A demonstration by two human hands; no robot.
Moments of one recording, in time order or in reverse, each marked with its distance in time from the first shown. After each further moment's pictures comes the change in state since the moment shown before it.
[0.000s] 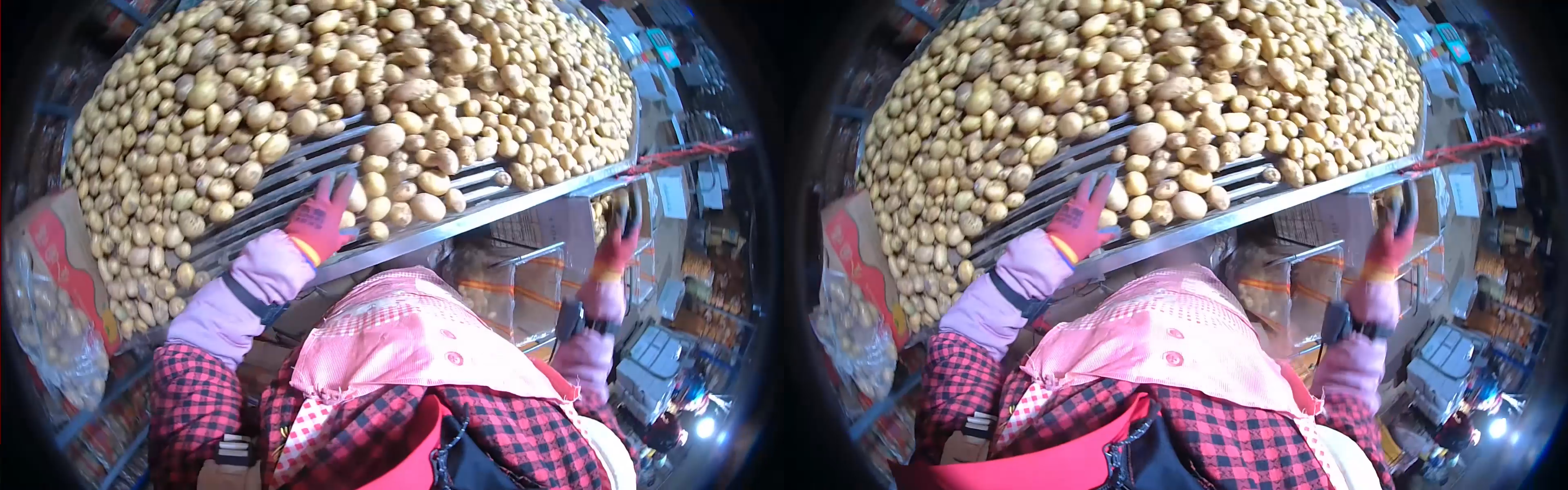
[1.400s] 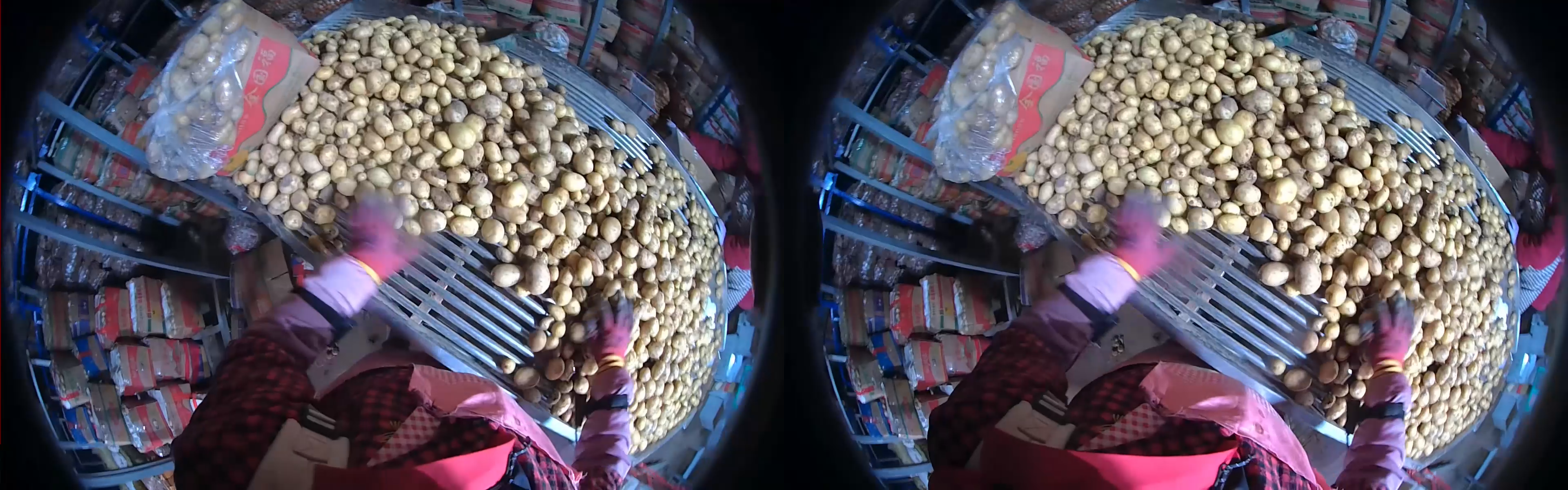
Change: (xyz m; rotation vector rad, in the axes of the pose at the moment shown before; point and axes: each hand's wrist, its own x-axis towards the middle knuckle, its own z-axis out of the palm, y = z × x) left_hand -0.074 -0.050 -0.060 0.298 0.605 -0.783; right_hand 0.151 0.058 0.284 -0.858 -0.858 -0.986
